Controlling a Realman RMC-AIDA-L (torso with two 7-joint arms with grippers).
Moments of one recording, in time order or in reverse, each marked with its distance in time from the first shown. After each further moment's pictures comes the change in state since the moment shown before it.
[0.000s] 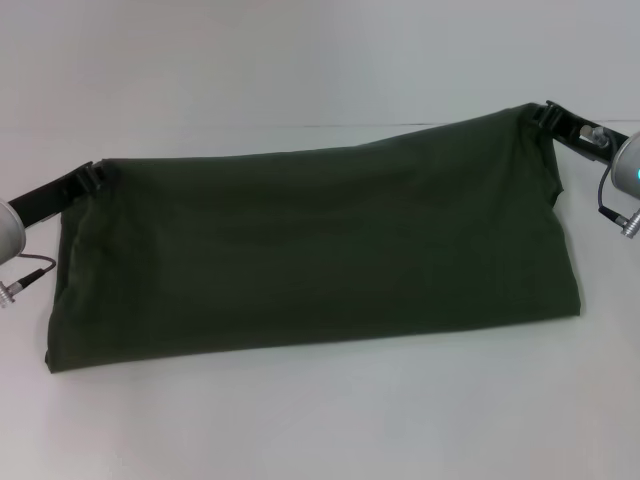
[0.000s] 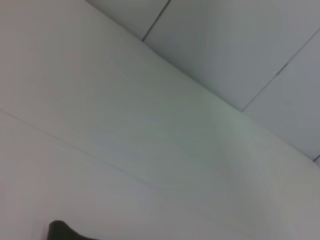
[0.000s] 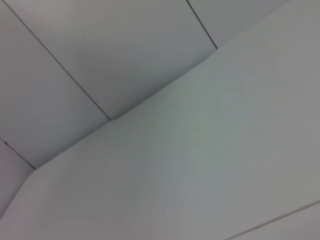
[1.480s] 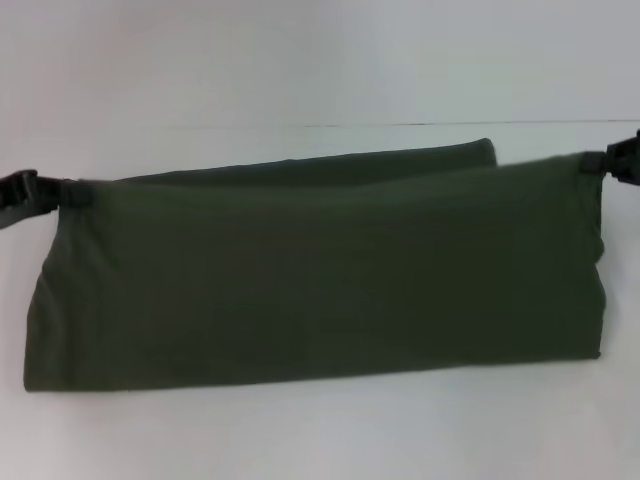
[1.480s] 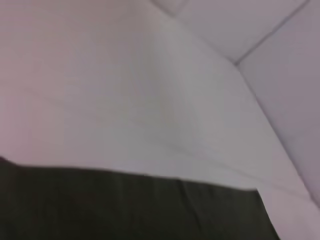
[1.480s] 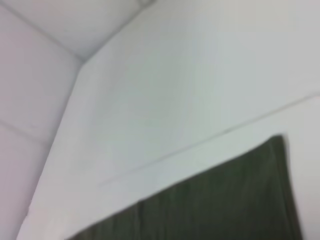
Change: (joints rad) left arm 0.012 0.200 -0.018 0.164 0.280 0.621 -0.304; right arm -0.088 -0.230 0.005 -0.193 -0.461 -0.681 0.583
